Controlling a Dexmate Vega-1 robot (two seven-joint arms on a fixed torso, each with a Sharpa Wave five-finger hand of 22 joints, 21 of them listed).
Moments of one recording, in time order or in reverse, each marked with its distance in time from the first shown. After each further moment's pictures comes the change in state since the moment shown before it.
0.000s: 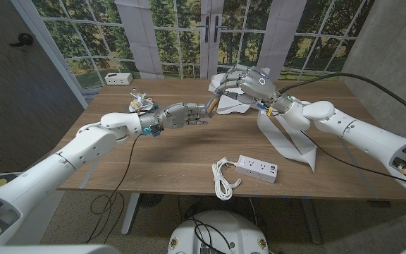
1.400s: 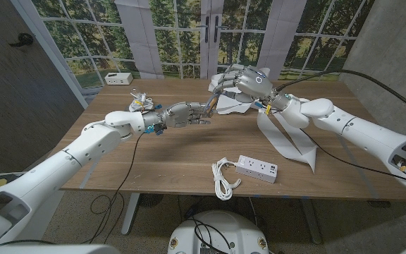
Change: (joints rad) left arm -0.044 -0.033 0.028 0.038 0.017 0.014 -0.019; left_hand -0.003 -0.003 -0.033 0.017 0.005 0.009 -0.002 0.009 0.001 0.016 -0.009 0.015 0.002 0.034 -0.027 0.008 0.000 0.000 0.000 0.007 0.002; right arm 0.014 -0.003 -0.006 -0.024 0.008 -0.009 0.073; right_hand 0.005 -0.005 -0.004 0.004 0.000 -0.001 0.000 -0.001 -0.006 0.006 -0.005 -0.010 0.000 0.009 -0.002 -0.008 0.008 -0.021 0.000 0.051 -0.003
